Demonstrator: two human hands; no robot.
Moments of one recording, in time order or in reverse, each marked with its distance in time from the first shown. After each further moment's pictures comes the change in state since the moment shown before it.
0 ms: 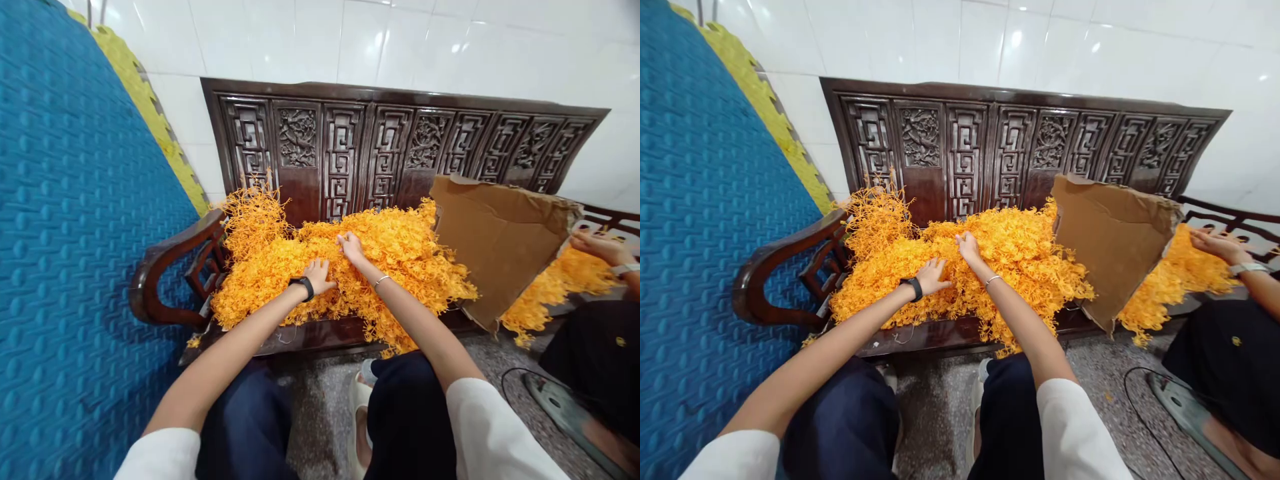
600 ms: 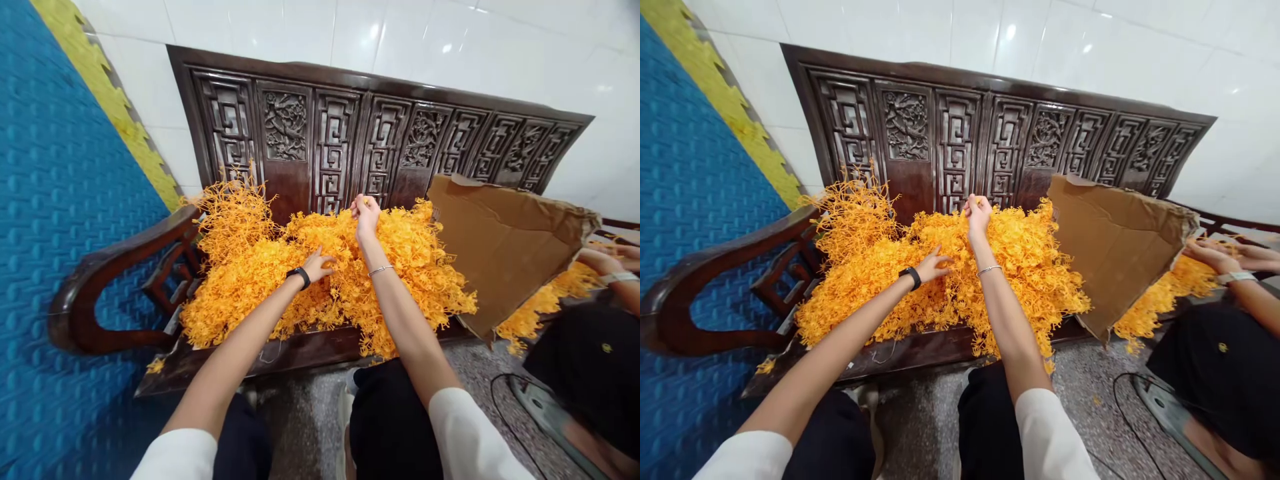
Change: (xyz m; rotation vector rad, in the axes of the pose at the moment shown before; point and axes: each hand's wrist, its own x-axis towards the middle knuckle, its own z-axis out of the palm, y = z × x) left_hand 0.082 -0.014 0.015 -0.214 0.018 0.164; right_hand 0.054 -0.046 -0.048 0.754 0.359 -0.182
